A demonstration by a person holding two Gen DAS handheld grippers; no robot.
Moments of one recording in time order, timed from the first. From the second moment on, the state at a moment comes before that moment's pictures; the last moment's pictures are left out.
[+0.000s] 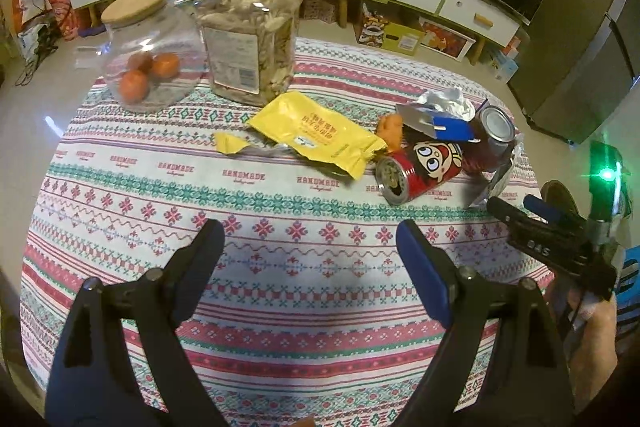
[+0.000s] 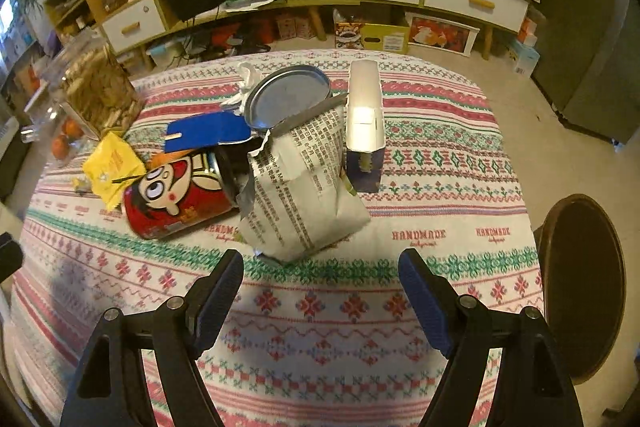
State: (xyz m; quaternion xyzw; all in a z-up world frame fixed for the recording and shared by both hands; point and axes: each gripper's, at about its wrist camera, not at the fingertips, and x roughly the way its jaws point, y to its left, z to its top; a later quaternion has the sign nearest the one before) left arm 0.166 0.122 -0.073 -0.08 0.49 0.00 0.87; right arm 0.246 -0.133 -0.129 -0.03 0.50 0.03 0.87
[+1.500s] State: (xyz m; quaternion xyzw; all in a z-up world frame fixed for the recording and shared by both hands) left arm 0.218 0.048 -0.101 -0.03 0.47 -0.07 0.88; right arm 0.205 -0.219 -0.073 0.08 0.47 0.11 0.87
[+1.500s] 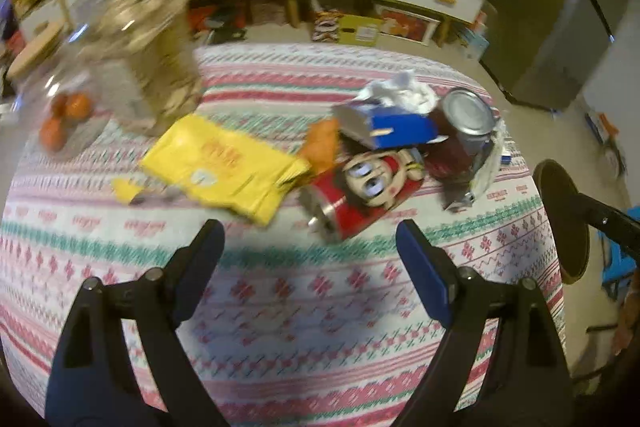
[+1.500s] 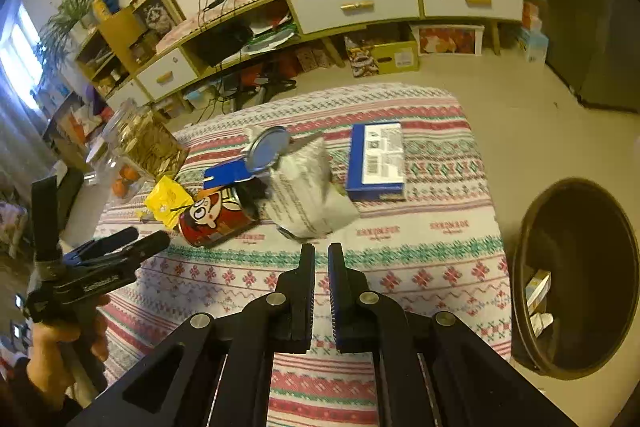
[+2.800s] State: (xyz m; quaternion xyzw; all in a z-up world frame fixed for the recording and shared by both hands) left arm 0.293 0.092 -0.128 -0.19 0.52 0.10 0.83; right arm 0.262 -0.184 -0.114 0.08 0.46 0.11 0.88
